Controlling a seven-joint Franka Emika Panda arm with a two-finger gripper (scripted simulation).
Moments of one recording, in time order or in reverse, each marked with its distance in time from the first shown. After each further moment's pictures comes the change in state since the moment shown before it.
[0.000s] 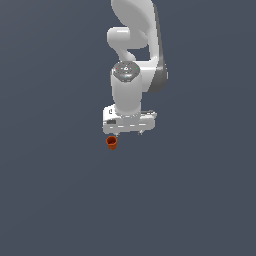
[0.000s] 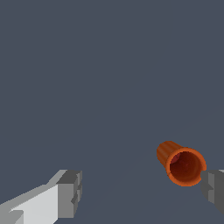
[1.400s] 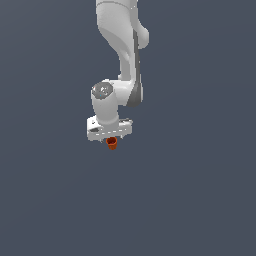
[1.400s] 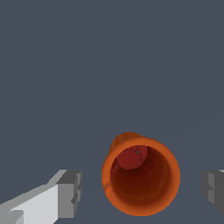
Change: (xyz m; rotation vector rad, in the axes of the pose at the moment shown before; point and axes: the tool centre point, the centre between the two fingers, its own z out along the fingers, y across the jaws) arm -0.033 0.085 0.081 -0.035 0.027 -0.122
